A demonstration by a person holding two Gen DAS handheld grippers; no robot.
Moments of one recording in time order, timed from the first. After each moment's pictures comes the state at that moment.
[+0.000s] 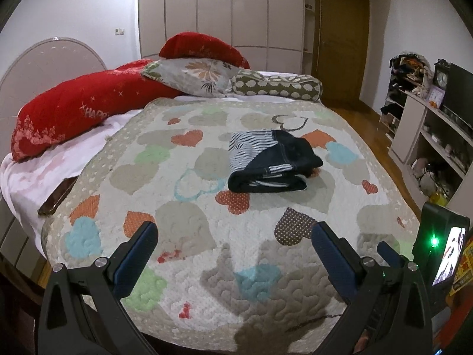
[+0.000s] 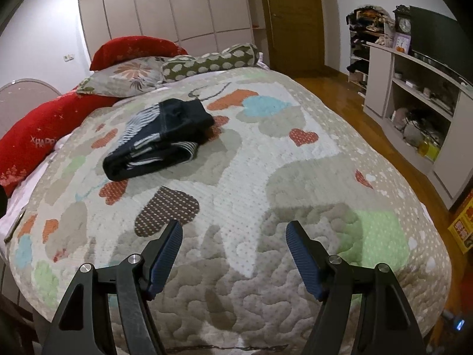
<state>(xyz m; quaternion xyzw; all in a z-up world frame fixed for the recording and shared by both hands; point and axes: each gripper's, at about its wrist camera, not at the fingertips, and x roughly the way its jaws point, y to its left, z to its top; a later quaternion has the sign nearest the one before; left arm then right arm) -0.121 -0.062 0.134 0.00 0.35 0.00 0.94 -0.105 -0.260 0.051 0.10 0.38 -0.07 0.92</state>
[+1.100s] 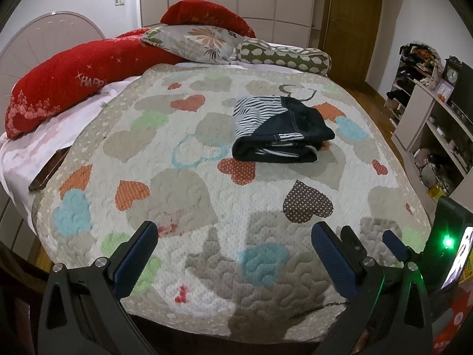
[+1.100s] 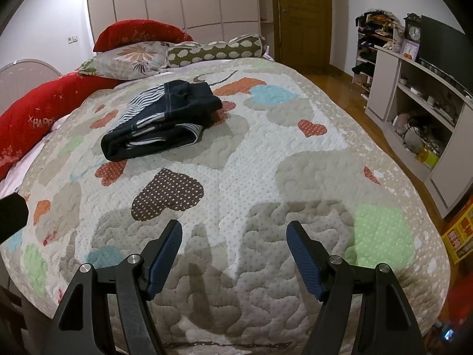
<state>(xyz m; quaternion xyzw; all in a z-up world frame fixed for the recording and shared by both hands) -0.105 -0.054 0.107 -0.02 0.42 0.00 0.91 -0.102 -0.246 0.040 0.07 0.40 -0.07 0.91</state>
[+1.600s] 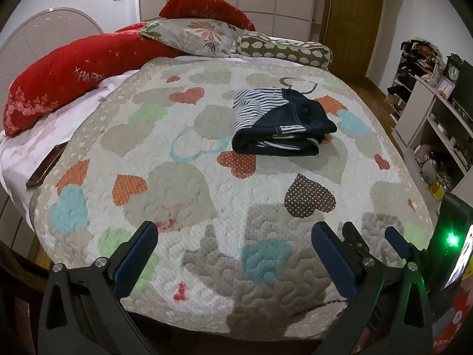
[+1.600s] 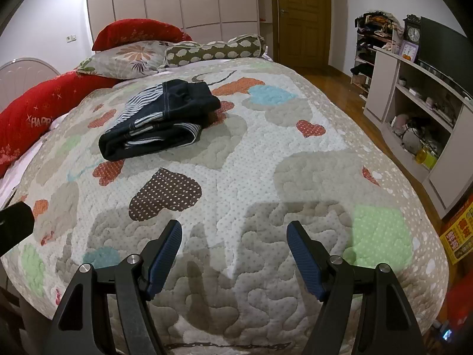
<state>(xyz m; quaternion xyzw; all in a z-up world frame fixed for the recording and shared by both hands) -0.102 -0.052 0.099 -0.02 0.43 0.00 0.90 -0.102 -0.247 0.040 0.07 0.41 -0.07 0.91</state>
